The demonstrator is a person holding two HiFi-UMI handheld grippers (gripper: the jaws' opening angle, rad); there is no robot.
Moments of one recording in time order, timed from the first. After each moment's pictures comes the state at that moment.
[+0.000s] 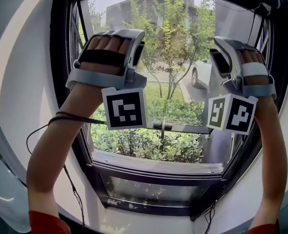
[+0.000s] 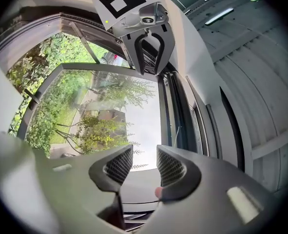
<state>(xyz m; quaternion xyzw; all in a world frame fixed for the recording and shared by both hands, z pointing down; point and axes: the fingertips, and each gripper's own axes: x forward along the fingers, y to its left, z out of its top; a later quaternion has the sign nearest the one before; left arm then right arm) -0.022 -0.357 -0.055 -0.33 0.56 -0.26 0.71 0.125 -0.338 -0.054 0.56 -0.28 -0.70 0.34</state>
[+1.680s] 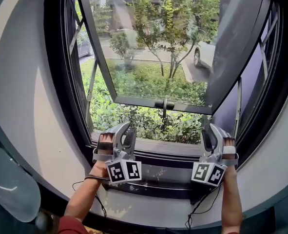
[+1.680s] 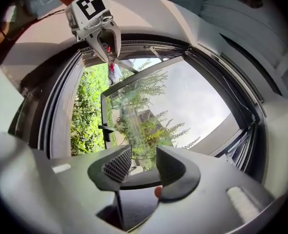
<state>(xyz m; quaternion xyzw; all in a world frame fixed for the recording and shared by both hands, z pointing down) -0.050 -0.402 0.307 -0.67 0.54 -0.25 0.45 0.194 -0.369 0.289 0.60 -0.54 -0.48 0.34</state>
